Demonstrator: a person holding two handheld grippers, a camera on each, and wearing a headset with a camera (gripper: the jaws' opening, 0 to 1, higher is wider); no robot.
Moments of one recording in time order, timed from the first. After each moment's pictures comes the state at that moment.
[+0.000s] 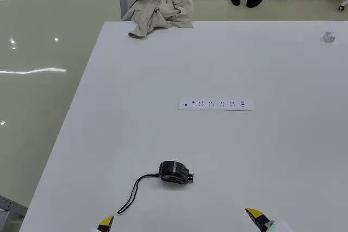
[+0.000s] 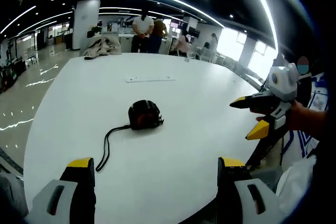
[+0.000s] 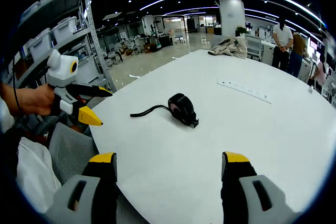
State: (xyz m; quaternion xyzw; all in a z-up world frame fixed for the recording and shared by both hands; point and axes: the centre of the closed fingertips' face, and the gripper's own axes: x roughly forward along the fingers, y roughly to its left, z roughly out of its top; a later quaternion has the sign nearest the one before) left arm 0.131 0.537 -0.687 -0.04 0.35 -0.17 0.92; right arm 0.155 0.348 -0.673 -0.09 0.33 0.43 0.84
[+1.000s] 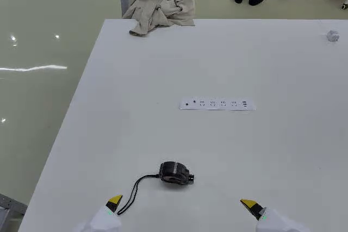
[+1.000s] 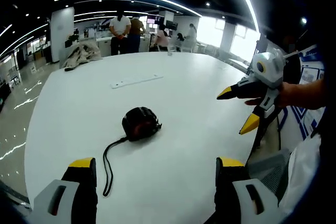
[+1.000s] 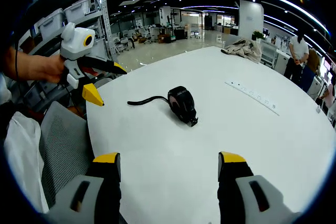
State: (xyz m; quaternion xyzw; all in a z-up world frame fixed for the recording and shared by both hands) left arm 0.170 0.534 -0.693 0.03 0.34 -0.25 0.91; right arm 0.180 0.351 -0.700 -0.15 0.33 0.47 0.81
